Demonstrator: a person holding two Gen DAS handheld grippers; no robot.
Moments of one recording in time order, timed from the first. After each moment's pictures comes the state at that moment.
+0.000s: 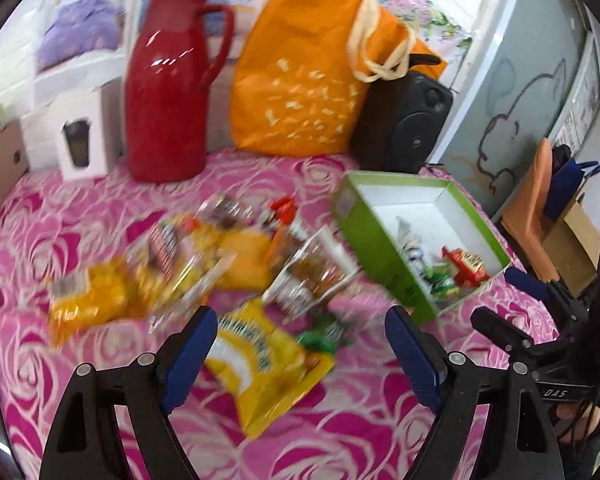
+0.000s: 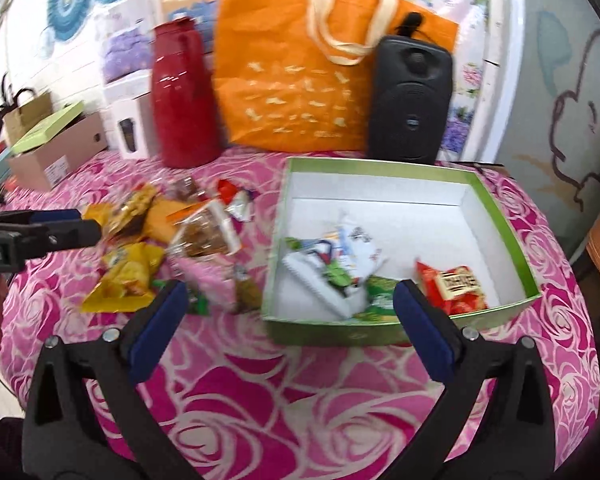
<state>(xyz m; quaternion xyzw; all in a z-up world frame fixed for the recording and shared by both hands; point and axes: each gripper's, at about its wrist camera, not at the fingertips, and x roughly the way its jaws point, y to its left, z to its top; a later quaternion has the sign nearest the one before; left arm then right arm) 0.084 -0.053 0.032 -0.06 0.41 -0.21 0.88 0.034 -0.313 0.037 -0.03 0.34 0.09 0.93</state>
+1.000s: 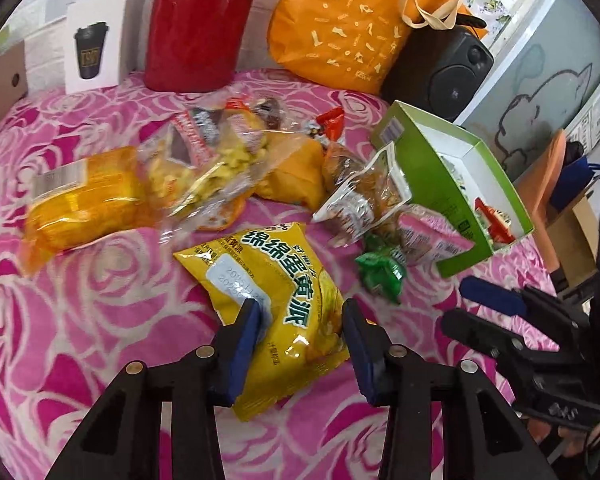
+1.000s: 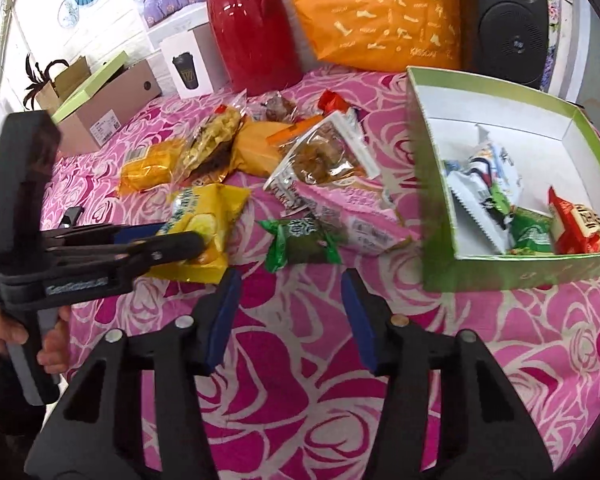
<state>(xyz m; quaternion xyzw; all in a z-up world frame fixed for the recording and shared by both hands) 0.090 -0.025 -0.034 -0.08 0.49 -0.22 0.84 0.049 -0.240 -0.012 0.02 0.45 0.18 0.87</state>
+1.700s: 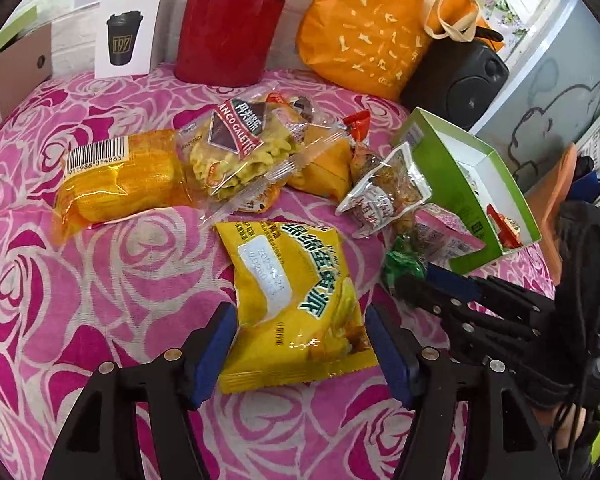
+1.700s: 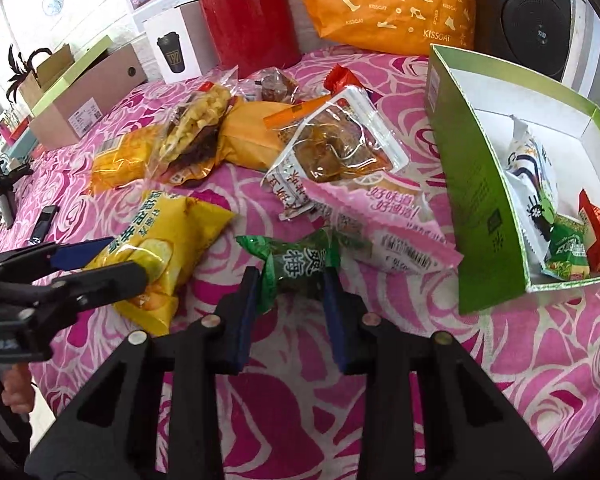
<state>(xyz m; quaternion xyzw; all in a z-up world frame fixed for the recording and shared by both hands) 0.085 -0.008 -0.037 -0.10 0.49 -0.19 0.84 0.078 -0.222 -0.042 0.01 0.47 0.17 0.87</state>
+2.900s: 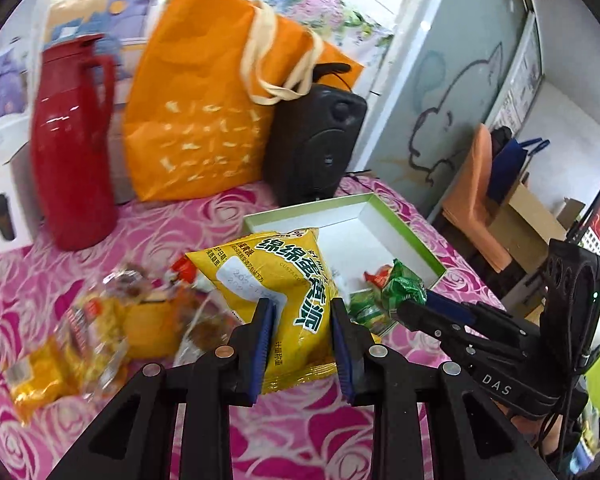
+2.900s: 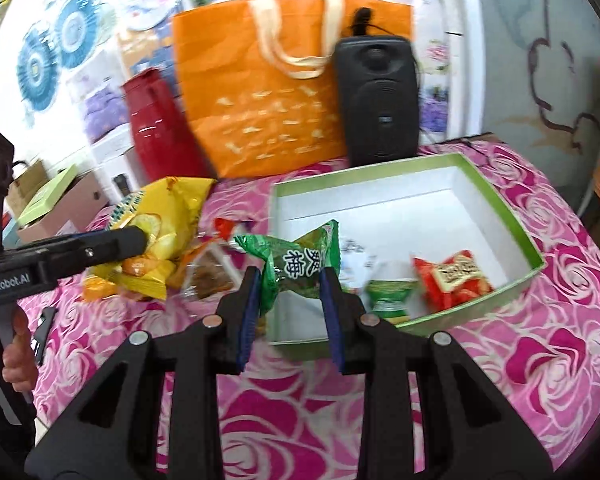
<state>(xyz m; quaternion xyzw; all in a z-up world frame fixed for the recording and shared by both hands) 0.109 -0.131 0.081 -0.03 0.37 -0.34 0.86 0.039 -0.350 0.054 0.09 0.33 0.06 0.94</state>
